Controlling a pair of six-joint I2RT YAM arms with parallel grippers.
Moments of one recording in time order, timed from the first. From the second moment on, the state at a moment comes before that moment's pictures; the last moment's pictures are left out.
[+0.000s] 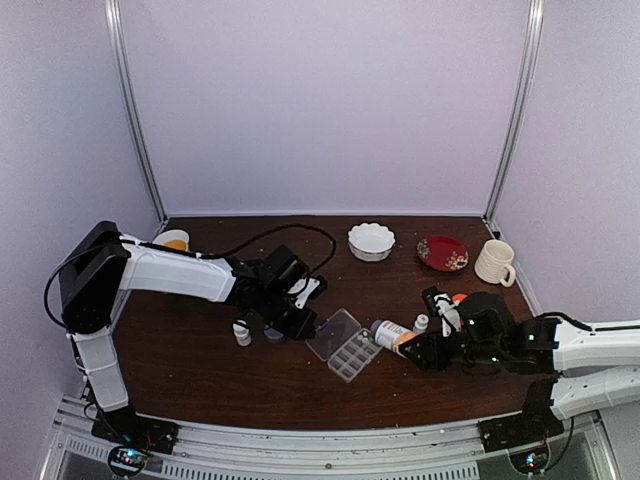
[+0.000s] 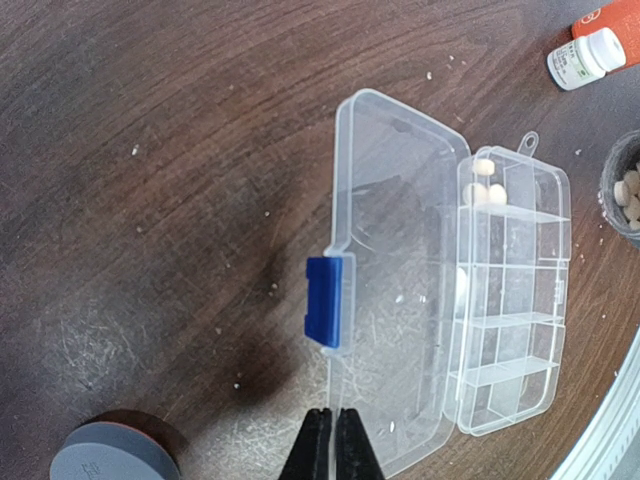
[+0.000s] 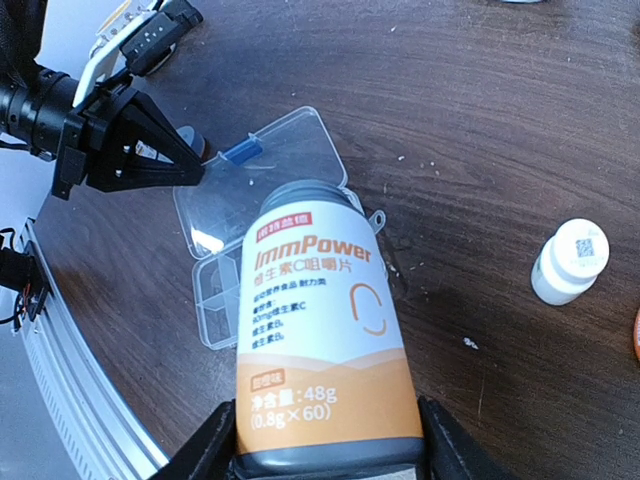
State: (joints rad) left arm -0.91 1.88 1.19 -0.35 0.19 -0.32; right arm 0.94 0.94 0.39 -0.10 0.05 0.58
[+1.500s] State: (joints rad) left arm -0.91 1.88 1.19 -0.35 0.19 -0.32; right arm 0.94 1.09 0.52 -0.25 0.04 0.56
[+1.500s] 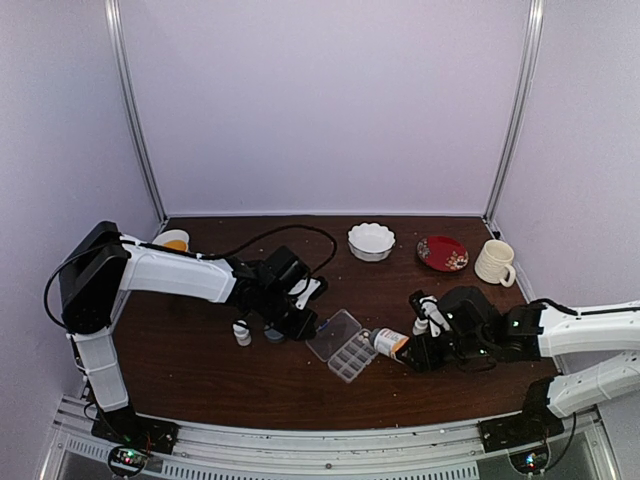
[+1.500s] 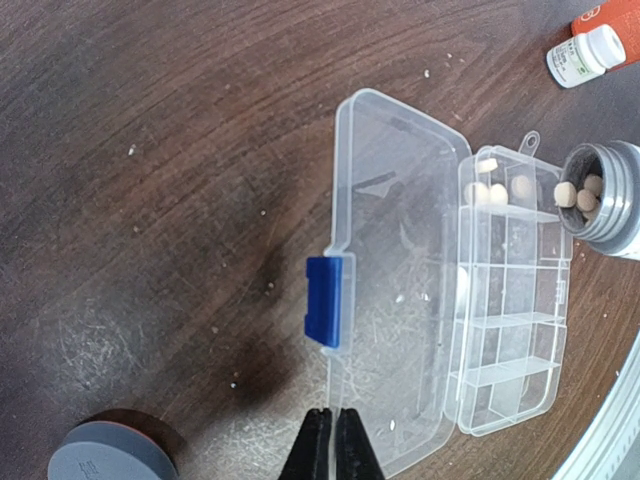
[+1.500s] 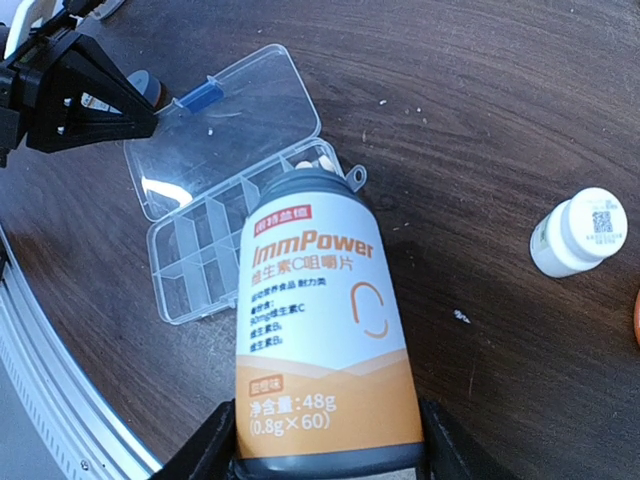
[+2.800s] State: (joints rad) left arm -0.92 1.88 1.19 -0.35 0.18 -0.31; right arm 0.94 1.03 0.53 -0.26 0.03 0.55
